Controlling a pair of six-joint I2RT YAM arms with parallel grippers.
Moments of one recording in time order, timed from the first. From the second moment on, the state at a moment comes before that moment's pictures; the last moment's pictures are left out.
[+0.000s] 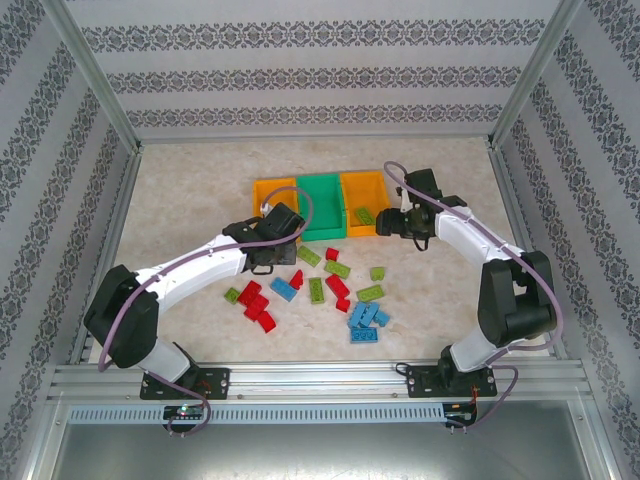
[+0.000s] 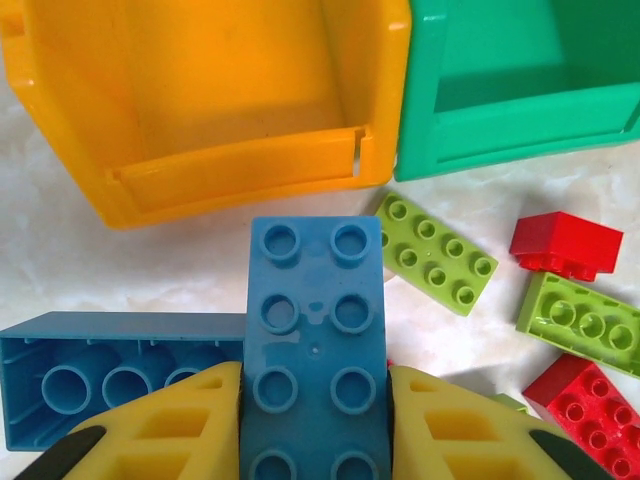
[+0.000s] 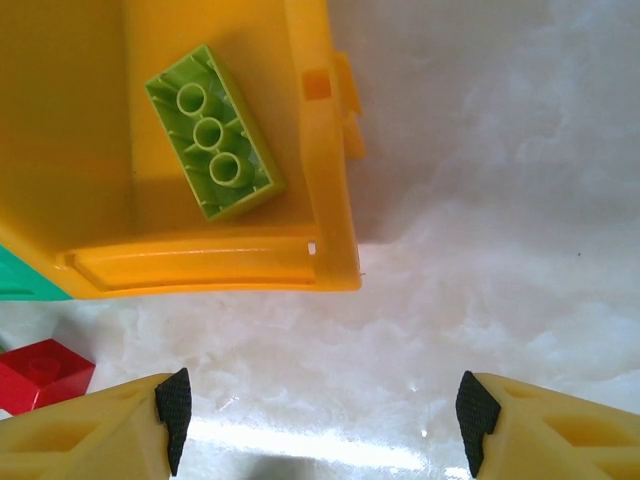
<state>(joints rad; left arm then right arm) -0.68 1.53 1.09 -0.65 -0.24 -0.61 0.21 1.58 1.07 -0.59 -0.14 0.29</state>
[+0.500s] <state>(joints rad) -0.67 1.62 1.00 -0.65 -0.24 -0.63 0.21 1.58 1.07 -0.59 -0.14 0.29</state>
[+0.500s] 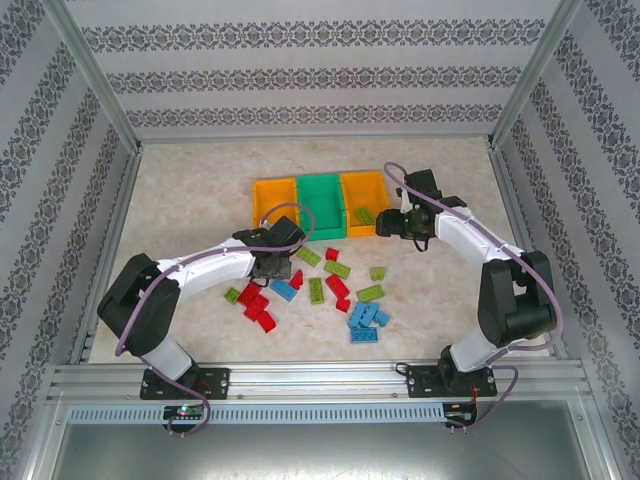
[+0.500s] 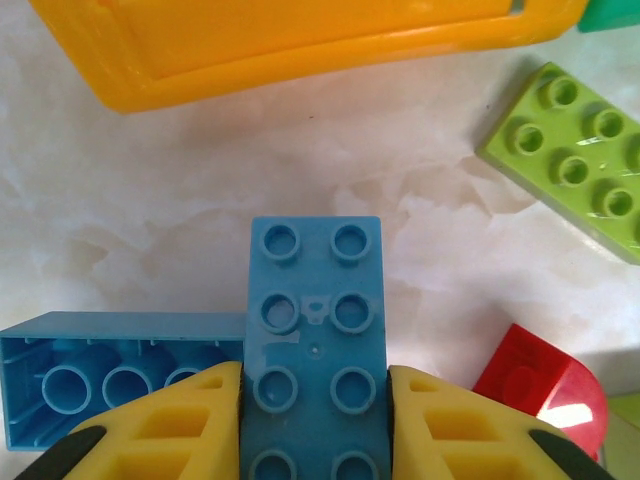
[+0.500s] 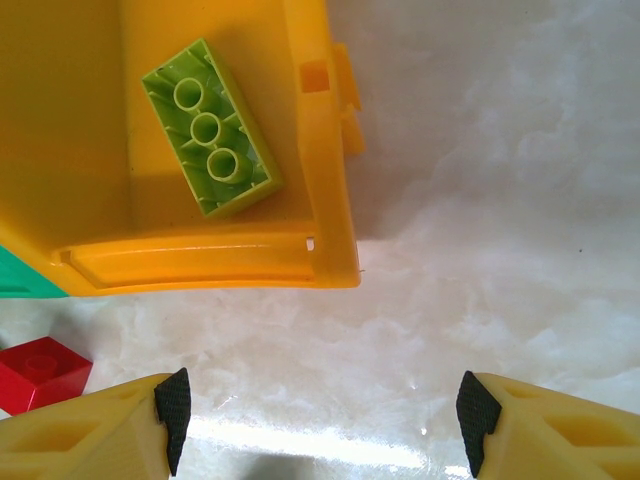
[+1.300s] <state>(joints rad) -0.67 1.66 1.00 -0.62 -0.19 -0.63 0.21 1.58 1.07 -0.59 -0.14 0.29</state>
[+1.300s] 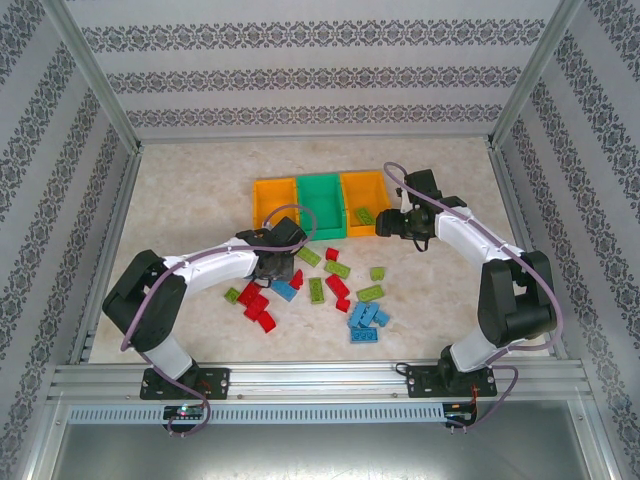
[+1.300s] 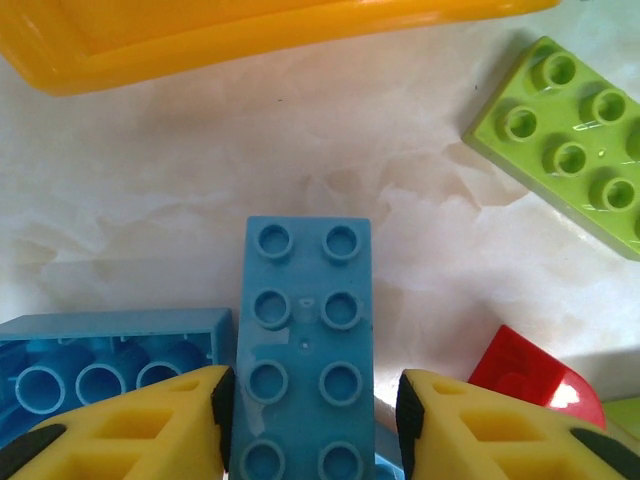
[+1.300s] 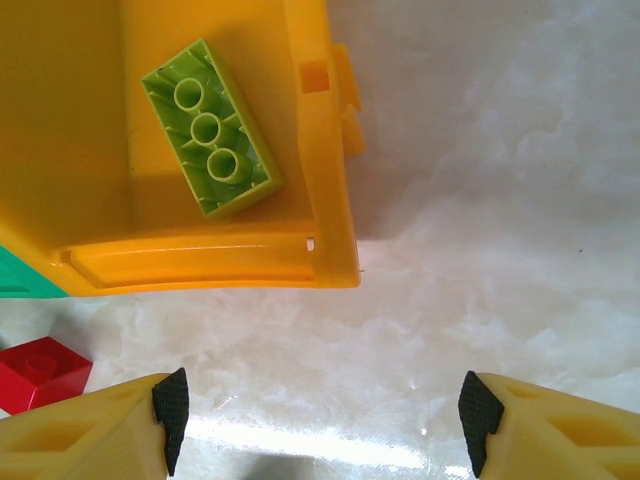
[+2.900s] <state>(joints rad) -0.44 1.88 1.45 -0.65 -0.19 -0.50 0.32 1.40 0.86 -0.62 -0.10 0.36</state>
